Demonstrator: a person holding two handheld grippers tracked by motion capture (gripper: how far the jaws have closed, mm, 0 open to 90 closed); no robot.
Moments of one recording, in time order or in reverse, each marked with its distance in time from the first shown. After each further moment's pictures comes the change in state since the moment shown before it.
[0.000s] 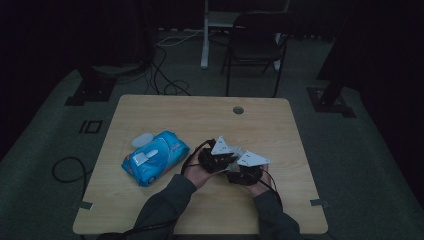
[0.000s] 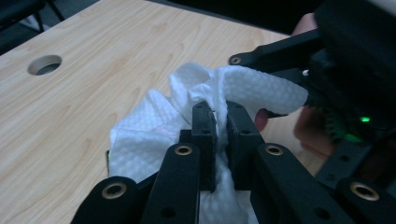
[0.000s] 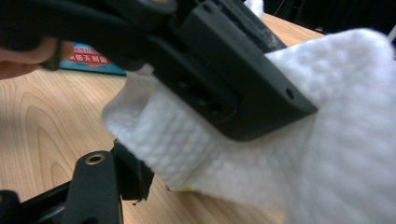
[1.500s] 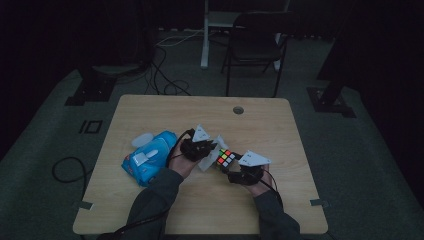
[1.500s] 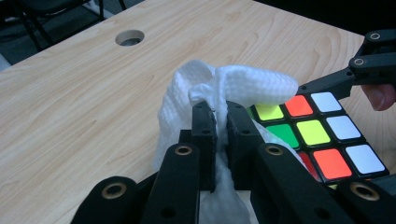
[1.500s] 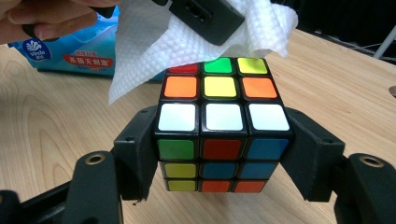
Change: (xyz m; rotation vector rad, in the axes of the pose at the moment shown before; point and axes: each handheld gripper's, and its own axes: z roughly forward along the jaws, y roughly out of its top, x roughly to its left) left arm 0.054 -0.022 -0.023 0.015 0.160 -0.114; right arm -0.001 0.002 -0.003 -0.010 0.000 -0.001
